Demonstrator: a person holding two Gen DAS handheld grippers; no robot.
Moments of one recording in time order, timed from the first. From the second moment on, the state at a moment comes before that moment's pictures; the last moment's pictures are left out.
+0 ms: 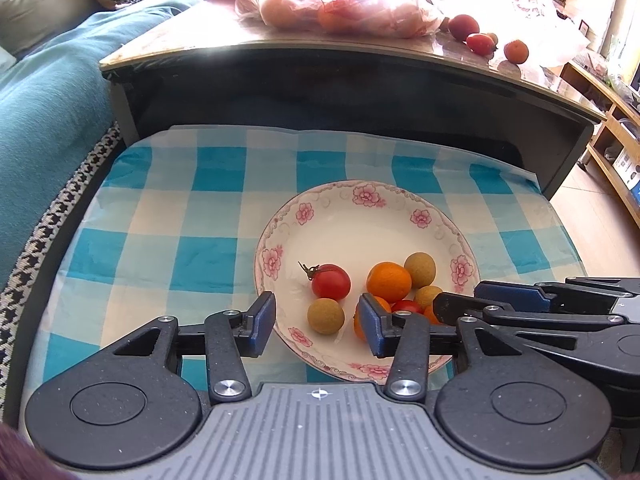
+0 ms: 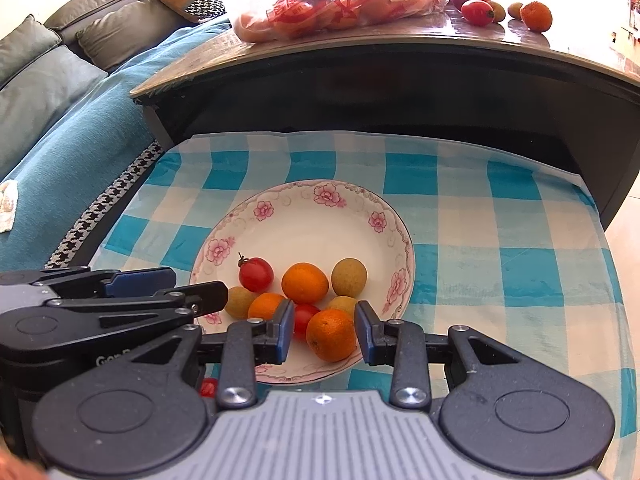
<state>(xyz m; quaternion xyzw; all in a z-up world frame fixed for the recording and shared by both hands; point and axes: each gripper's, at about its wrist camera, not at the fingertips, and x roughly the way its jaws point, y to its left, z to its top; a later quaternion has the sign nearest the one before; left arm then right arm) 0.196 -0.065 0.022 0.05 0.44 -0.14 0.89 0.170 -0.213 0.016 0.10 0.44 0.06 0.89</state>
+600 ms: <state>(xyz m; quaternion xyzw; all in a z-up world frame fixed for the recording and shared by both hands) 0.173 -0.054 0.033 0.05 0.43 -0.14 0.89 0.144 -0.205 0.027 0.10 0.43 0.07 0.90</state>
